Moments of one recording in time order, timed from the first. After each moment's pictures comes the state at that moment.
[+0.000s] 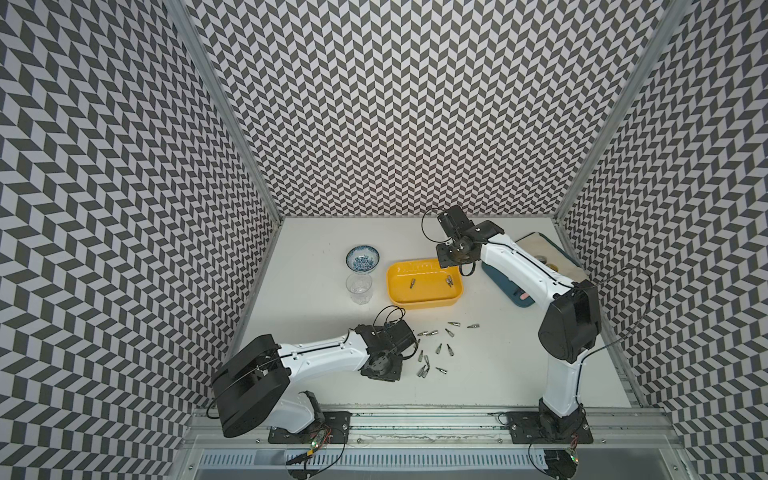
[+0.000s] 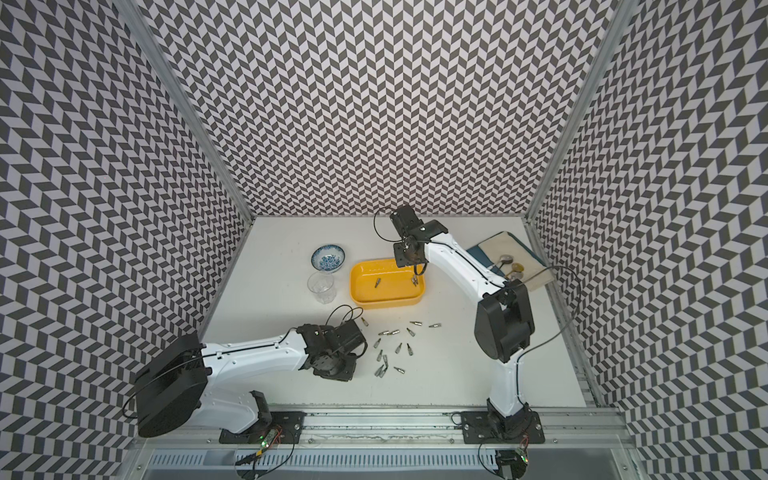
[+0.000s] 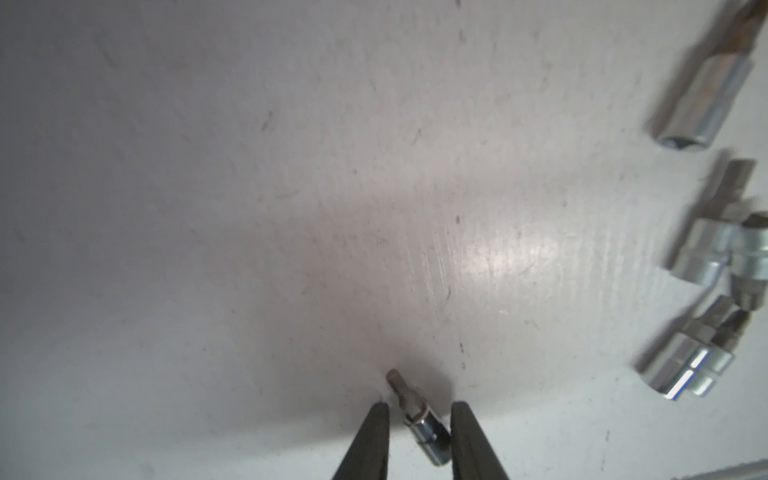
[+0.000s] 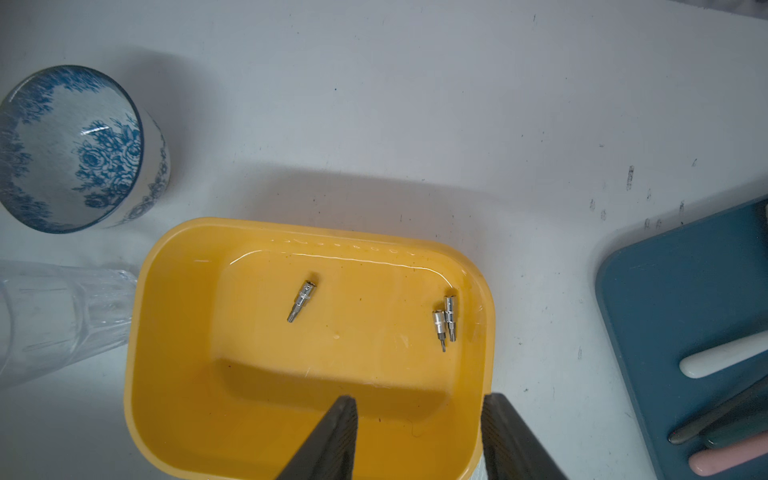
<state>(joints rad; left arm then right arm) -1.00 1.41 0.71 -0.71 -0.01 -0.82 0.55 1.94 1.80 -0.94 0.16 0.33</state>
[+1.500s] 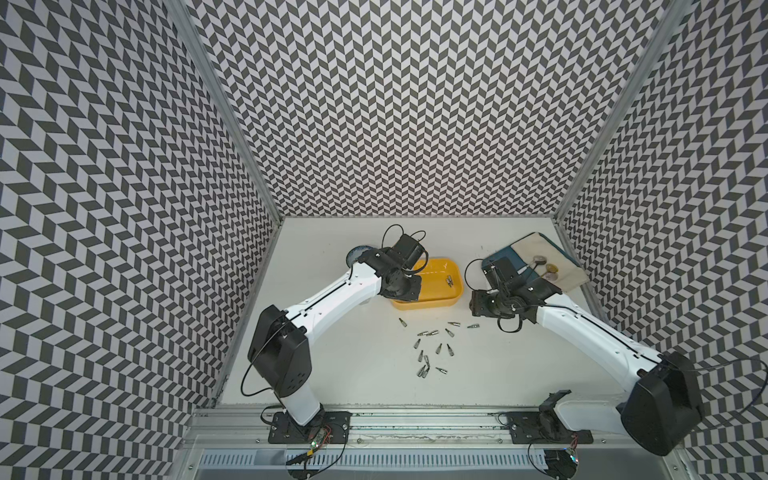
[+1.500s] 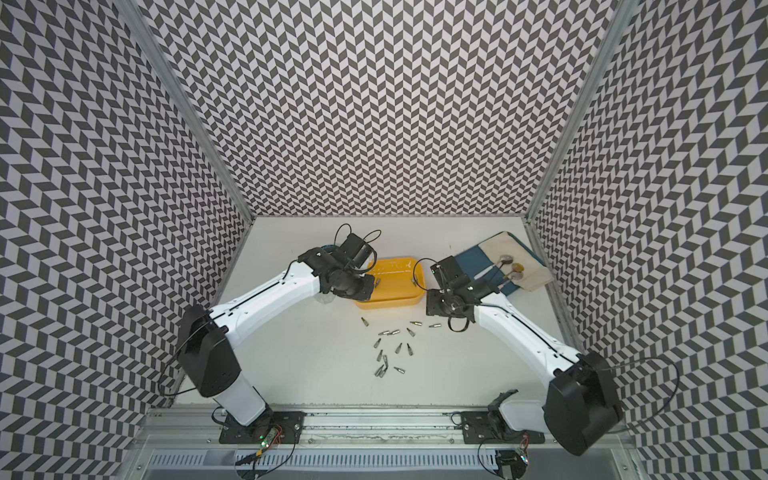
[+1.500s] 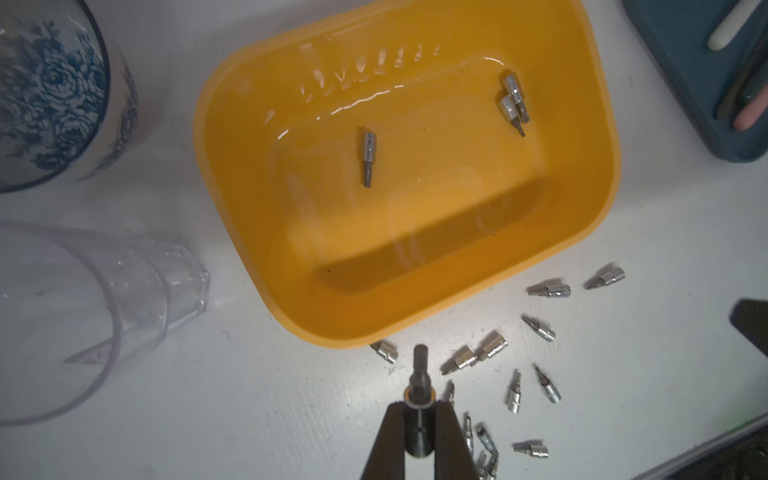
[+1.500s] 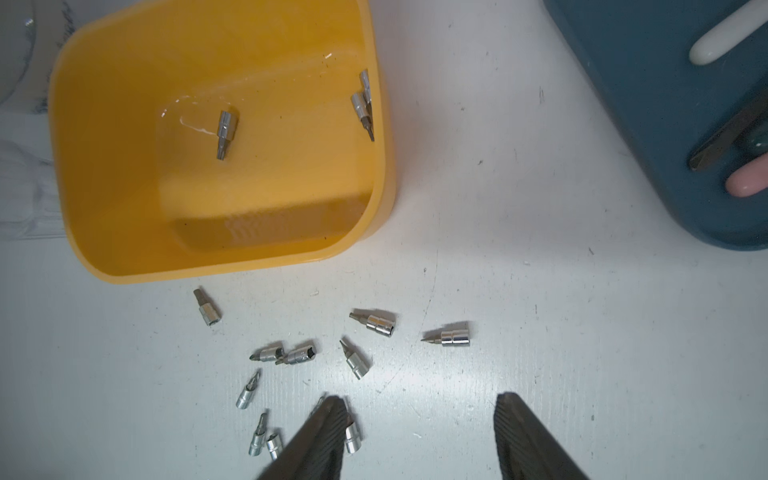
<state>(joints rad) -0.68 1.74 1.51 -0.95 0.00 -0.41 0.51 1.31 0.98 -0.77 0.03 0.55</state>
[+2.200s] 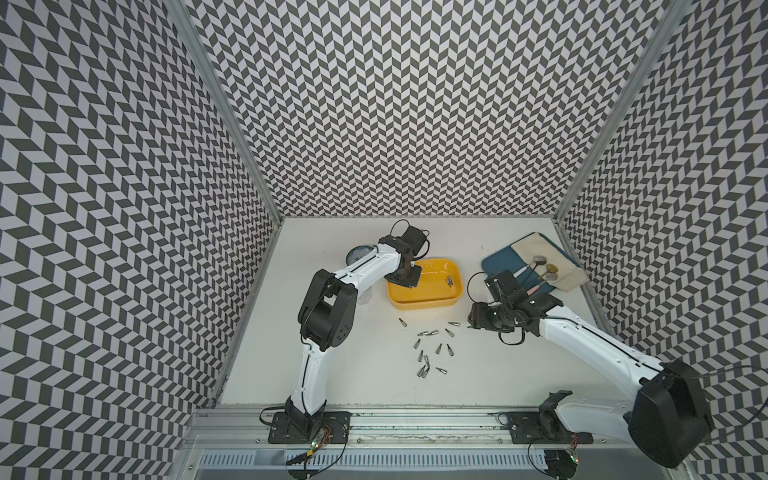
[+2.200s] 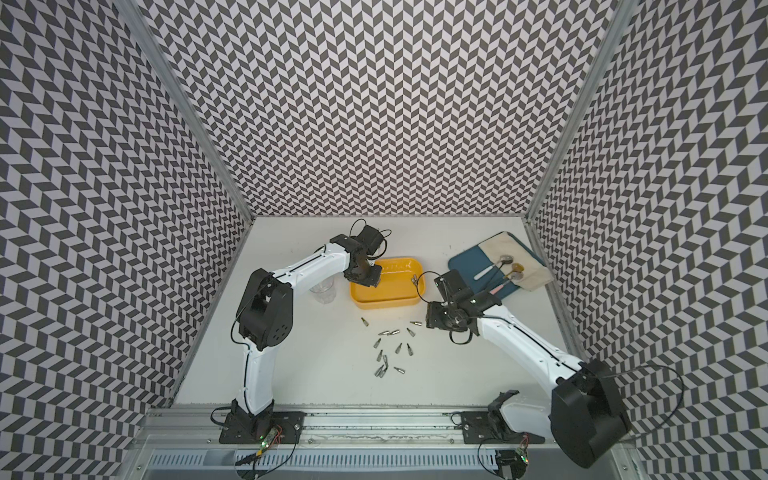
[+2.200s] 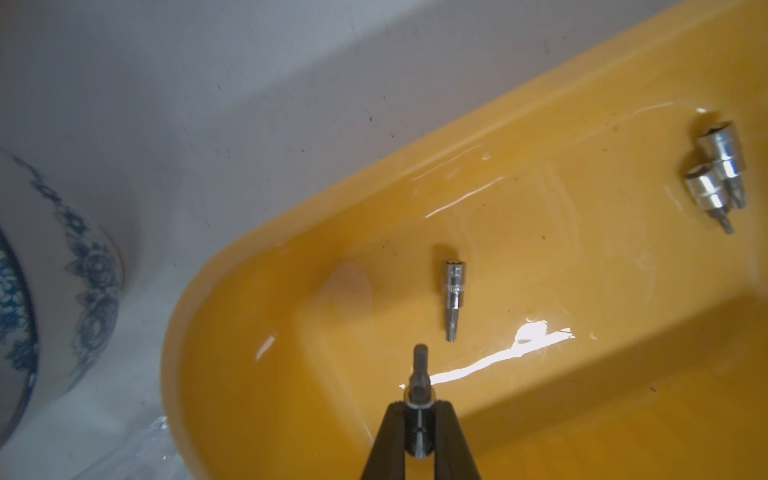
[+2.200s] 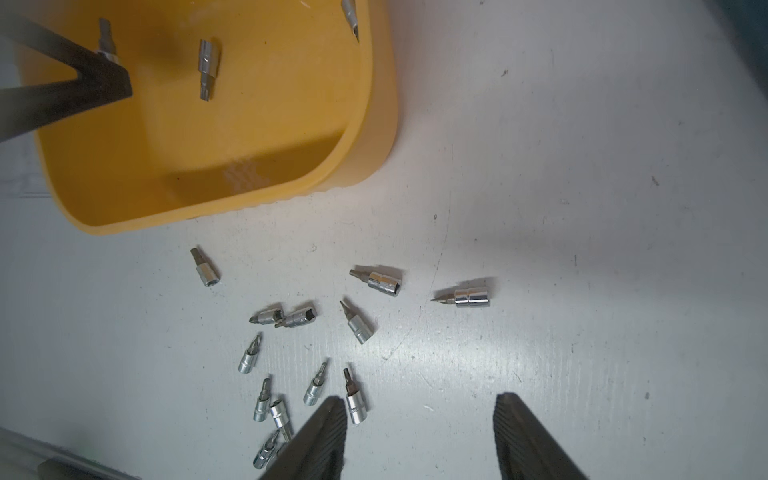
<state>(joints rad) -0.58 2.13 1.76 -0.92 -0.07 -0.24 0.51 1.27 0.84 -0.70 -0.08 0.59</state>
